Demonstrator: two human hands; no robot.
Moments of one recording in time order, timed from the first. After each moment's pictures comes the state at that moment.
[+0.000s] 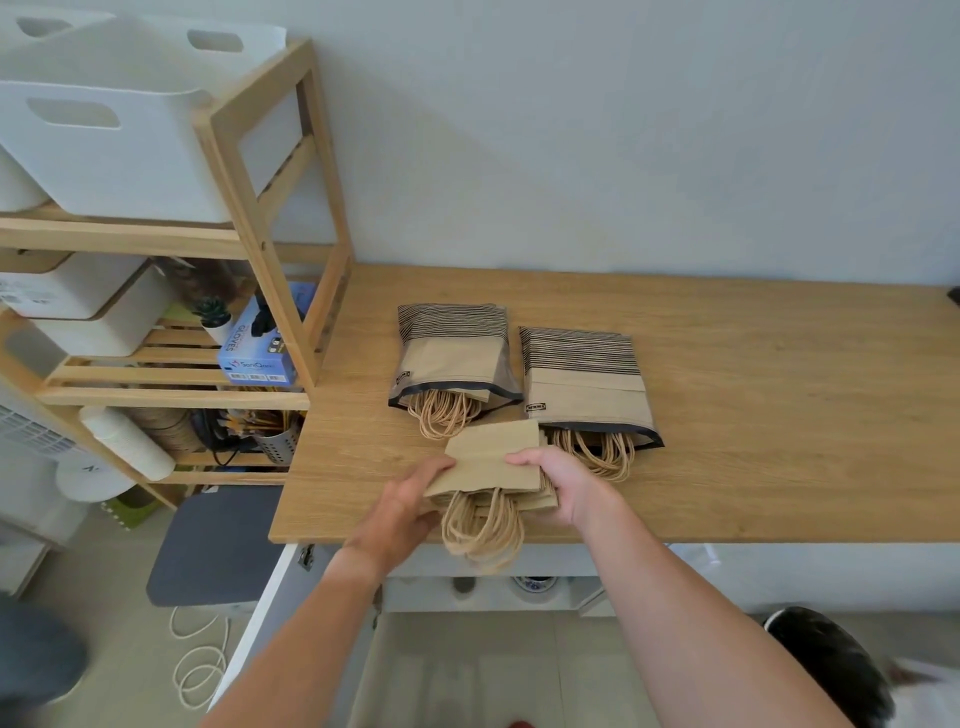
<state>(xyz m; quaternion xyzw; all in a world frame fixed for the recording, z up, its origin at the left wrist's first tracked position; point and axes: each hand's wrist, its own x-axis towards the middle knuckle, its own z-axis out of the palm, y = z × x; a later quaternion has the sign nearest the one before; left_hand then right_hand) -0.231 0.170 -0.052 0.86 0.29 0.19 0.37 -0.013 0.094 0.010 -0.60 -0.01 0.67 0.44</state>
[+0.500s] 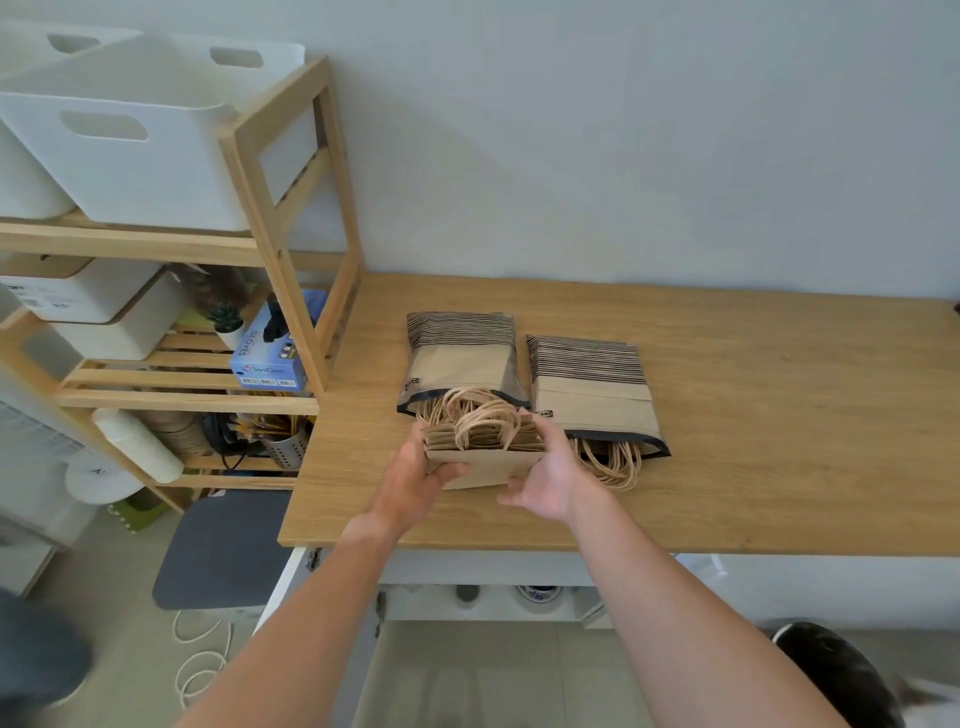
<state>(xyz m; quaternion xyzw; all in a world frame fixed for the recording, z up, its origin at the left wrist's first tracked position) -0.208 0.193 -0.022 0.74 0.38 0.25 0.50 -0.030 0.115 0.015 -0.54 0.02 0.64 0.55</state>
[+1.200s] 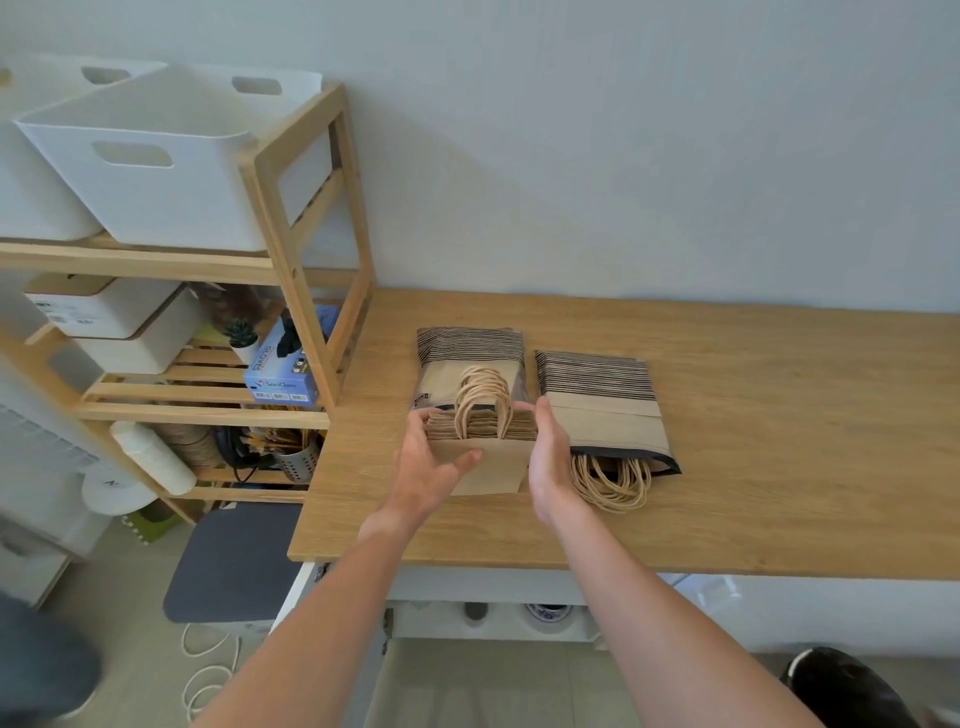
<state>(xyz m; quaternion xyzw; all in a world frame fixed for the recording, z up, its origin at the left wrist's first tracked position) -0.191 0.199 0.002 0.67 0.46 0.33 0.48 -0.053 0.132 0.033 -0.67 -0.20 0.39 0.60</state>
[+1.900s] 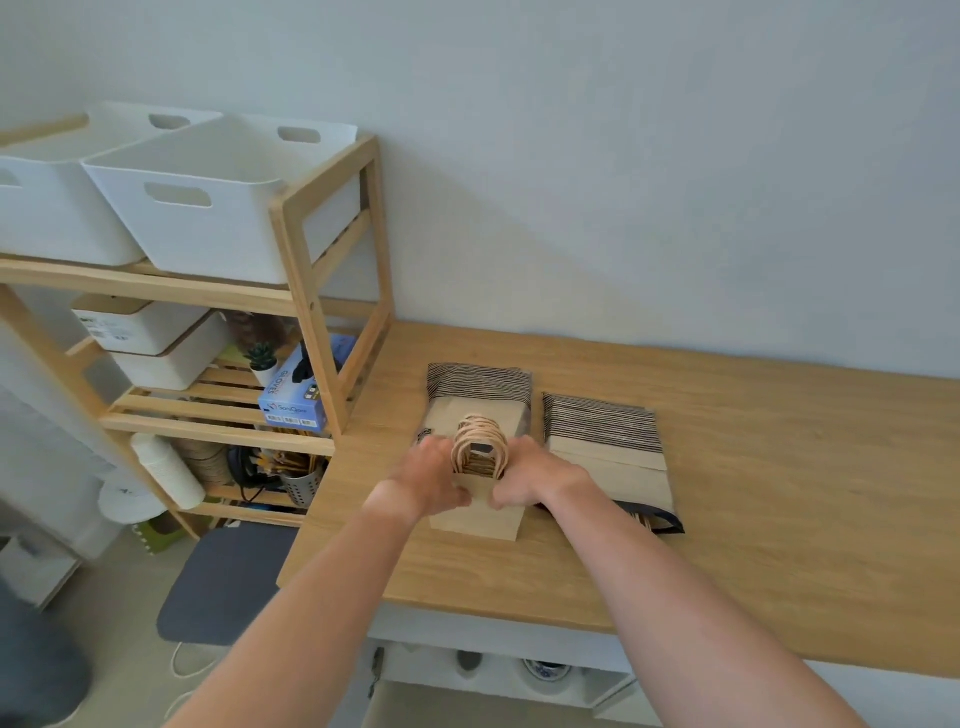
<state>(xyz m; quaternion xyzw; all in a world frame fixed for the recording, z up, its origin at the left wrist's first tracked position) -0.166 0.232 0.048 0.88 0.43 0.03 0.20 -0.015 0.173 0.074 -0.76 -0.58 0.30 0.03</state>
